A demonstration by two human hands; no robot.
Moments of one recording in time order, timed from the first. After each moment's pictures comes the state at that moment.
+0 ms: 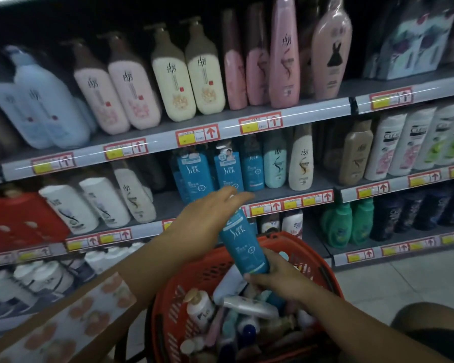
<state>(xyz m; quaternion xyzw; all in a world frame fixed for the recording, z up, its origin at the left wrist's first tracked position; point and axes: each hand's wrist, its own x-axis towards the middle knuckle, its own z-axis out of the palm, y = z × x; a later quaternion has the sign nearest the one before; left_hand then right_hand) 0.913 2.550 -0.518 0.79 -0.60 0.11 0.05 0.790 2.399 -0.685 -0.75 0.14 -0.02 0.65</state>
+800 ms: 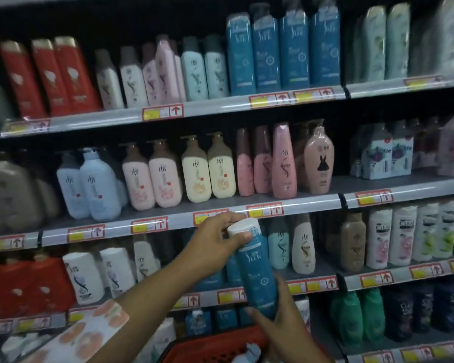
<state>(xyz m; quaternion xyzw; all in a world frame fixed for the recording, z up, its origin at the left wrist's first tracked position) 0.895 2.533 -0.414 0.74 -0.44 -0.05 0.51 0.796 2.402 -0.594 -0.74 0.11 -0.28 0.60</state>
